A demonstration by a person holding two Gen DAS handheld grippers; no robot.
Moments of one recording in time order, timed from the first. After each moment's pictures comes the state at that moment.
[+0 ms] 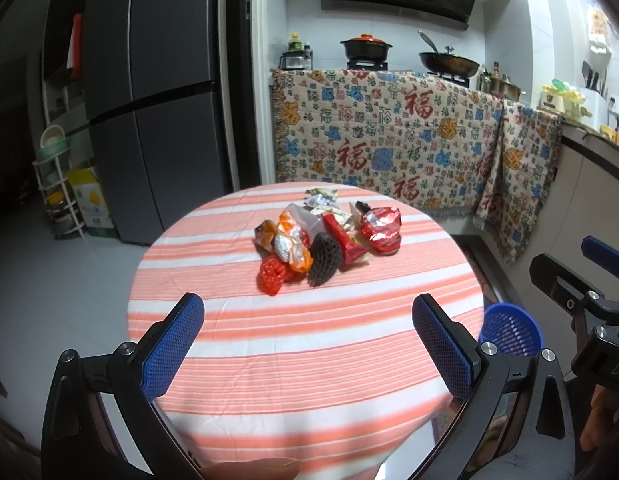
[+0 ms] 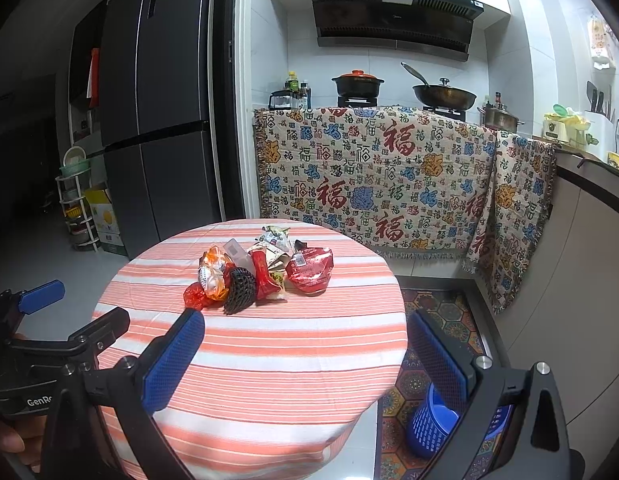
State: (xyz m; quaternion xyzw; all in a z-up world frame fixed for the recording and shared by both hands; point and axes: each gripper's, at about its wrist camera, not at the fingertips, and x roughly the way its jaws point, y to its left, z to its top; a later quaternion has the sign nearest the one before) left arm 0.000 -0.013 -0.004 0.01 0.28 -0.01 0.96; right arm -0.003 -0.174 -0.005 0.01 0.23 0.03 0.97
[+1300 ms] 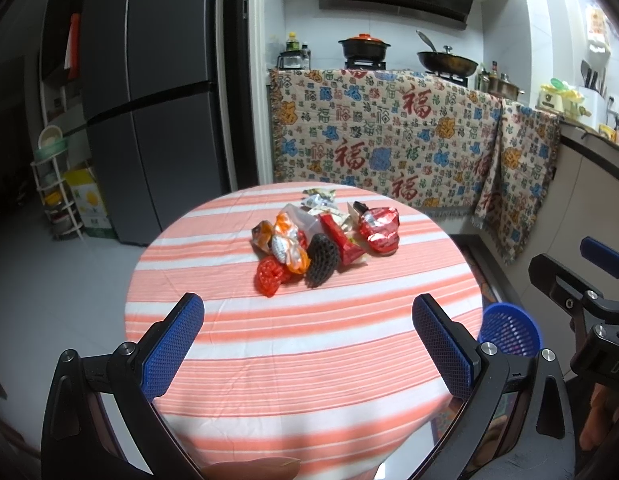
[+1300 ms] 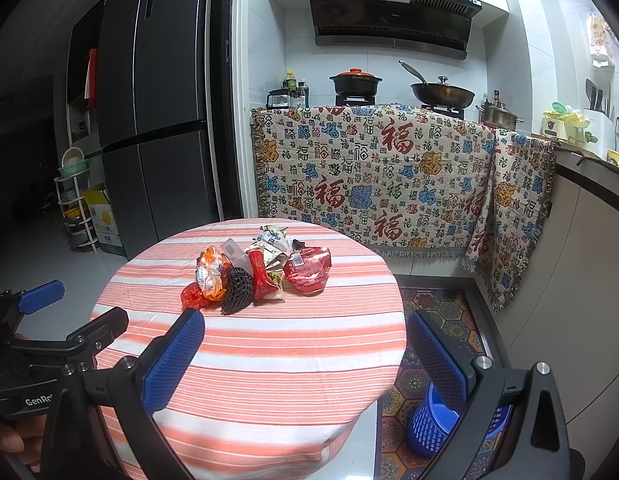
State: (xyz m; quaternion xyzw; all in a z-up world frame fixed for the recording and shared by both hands) left arm 0.003 -0.015 -0.005 0.01 0.28 -0.01 0.96; right arm 0.000 -0.175 -0.009 0.01 0.24 0.02 0.97
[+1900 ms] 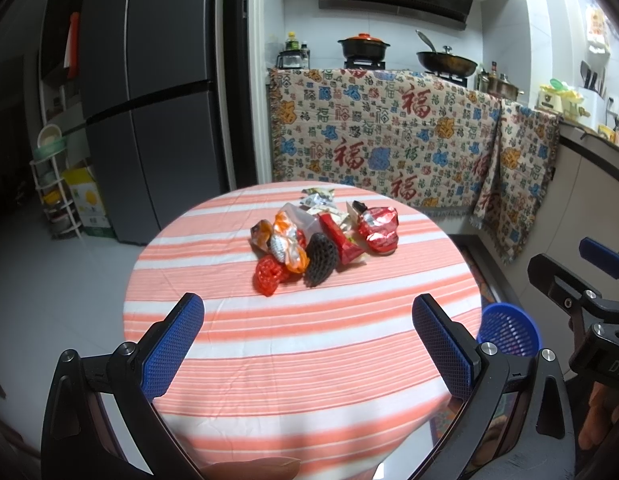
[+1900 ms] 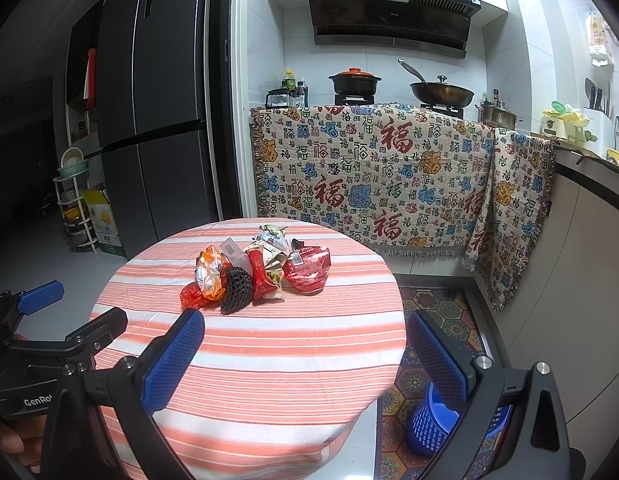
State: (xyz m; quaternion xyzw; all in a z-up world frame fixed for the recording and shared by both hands) left arm 0.003 -0.017 -0.006 0.01 0.28 -0.01 0.96; right arm 0.001 -0.174 -0.010 0.01 0.24 0.02 0.97
